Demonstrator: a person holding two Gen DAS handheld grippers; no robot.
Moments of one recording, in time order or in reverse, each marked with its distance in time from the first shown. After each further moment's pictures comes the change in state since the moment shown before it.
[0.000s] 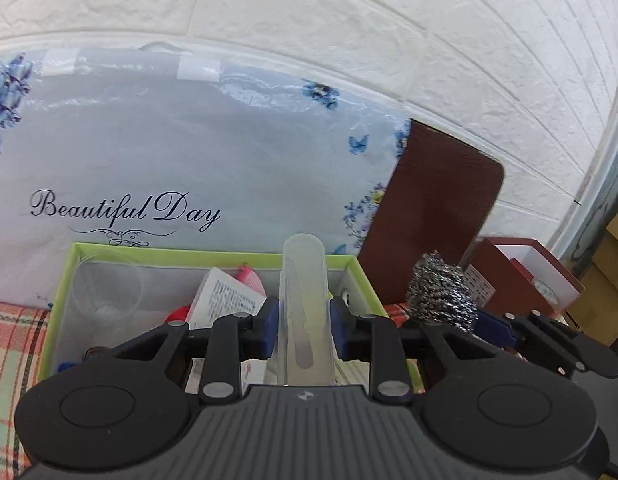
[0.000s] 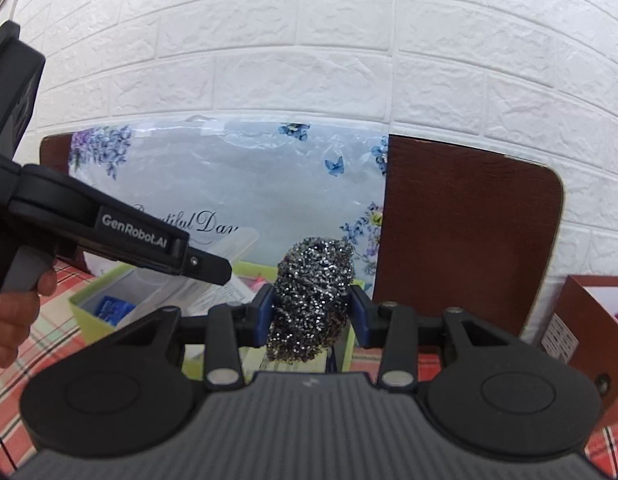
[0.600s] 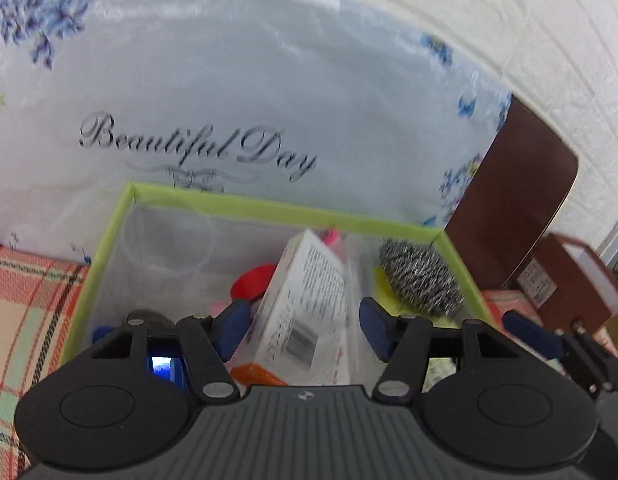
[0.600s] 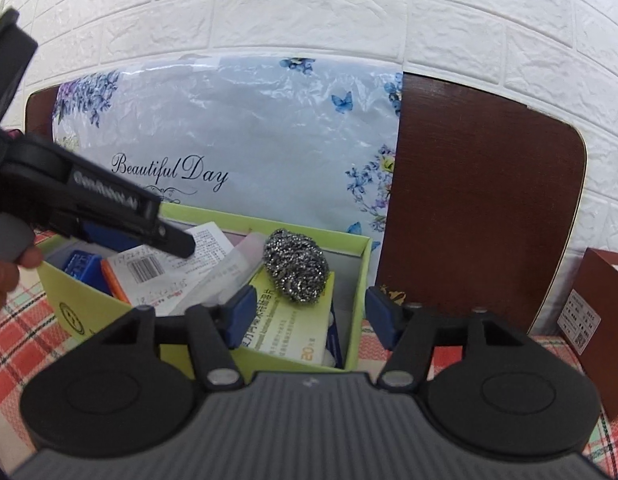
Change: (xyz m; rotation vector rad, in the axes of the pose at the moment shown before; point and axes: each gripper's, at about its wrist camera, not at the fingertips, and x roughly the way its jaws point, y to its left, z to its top) left arm 0.028 0.056 -0.018 -0.079 0.068 0.131; right arm 0.019 0.012 -0.042 -0.007 0.057 -0.026
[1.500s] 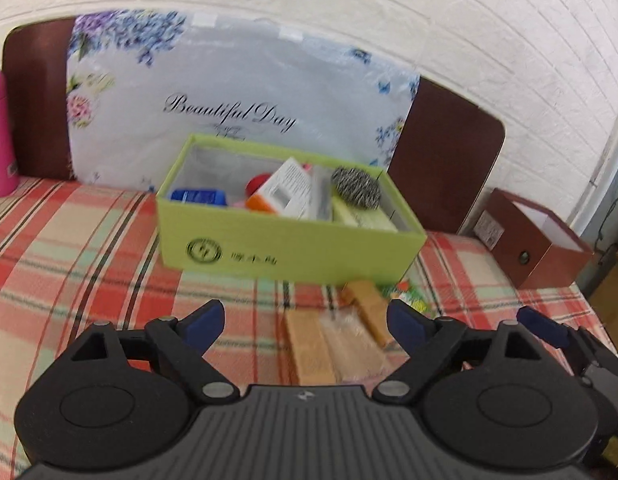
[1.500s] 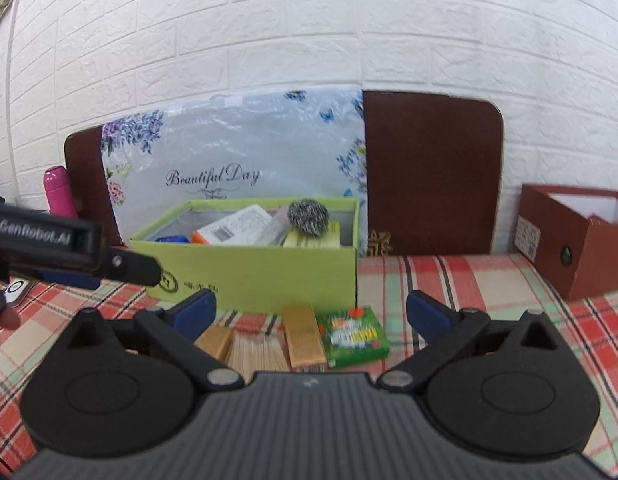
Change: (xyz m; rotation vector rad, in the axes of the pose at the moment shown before) left arm -0.155 -0.044 -0.118 -0.006 -0.062 0.038; right arm -0.155 0.006 -0.049 0.167 0.001 -0.005
